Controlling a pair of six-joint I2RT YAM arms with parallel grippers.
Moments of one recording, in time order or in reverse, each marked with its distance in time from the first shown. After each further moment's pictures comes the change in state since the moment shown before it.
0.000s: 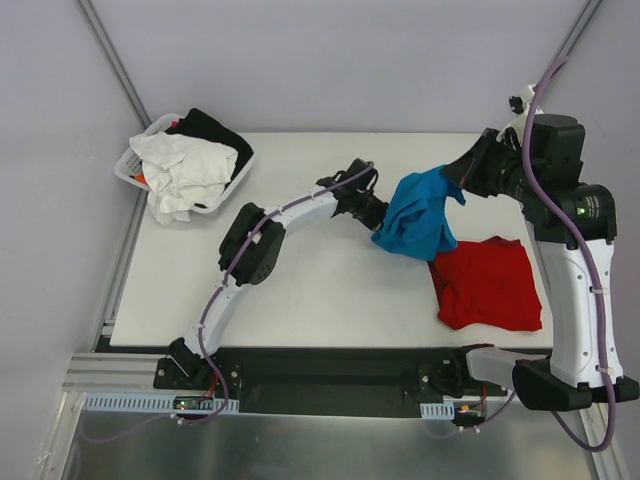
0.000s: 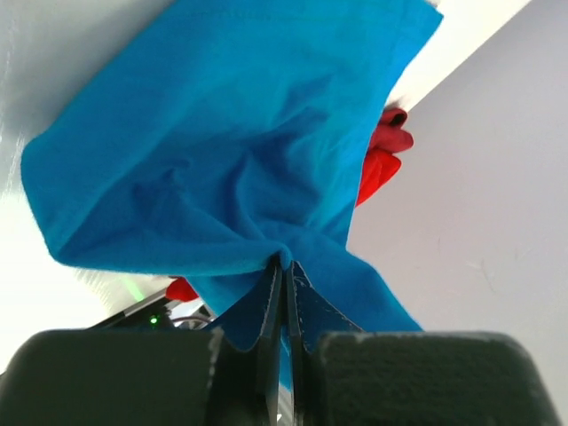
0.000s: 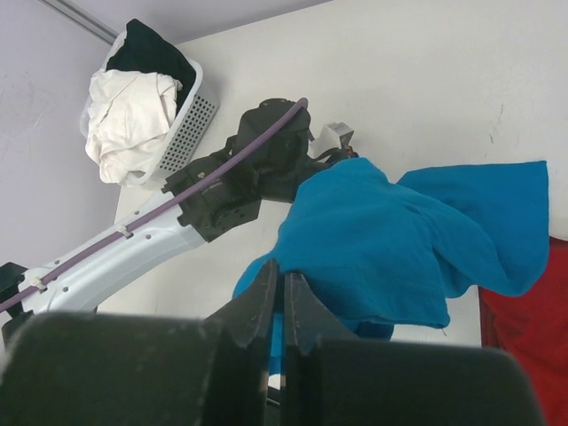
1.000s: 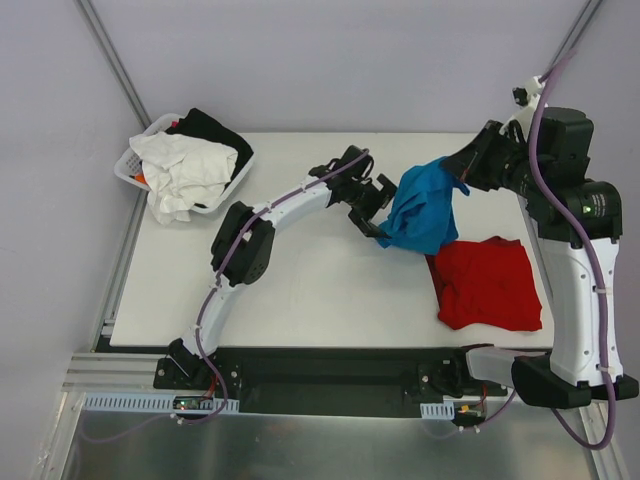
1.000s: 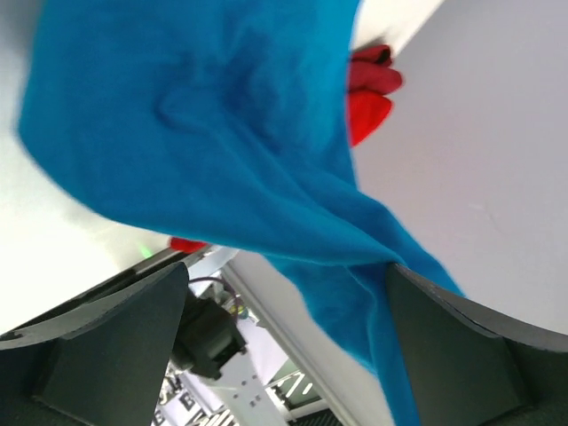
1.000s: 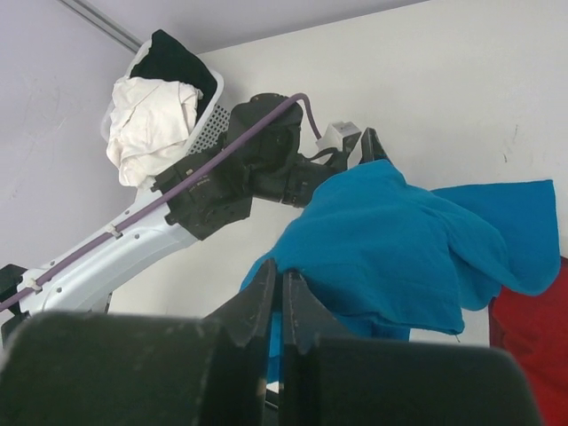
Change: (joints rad) left arm 0.027 -0.080 0.005 -0.088 0.096 0.113; right arm 0.001 0.026 0.078 -0.009 -0.028 -0.003
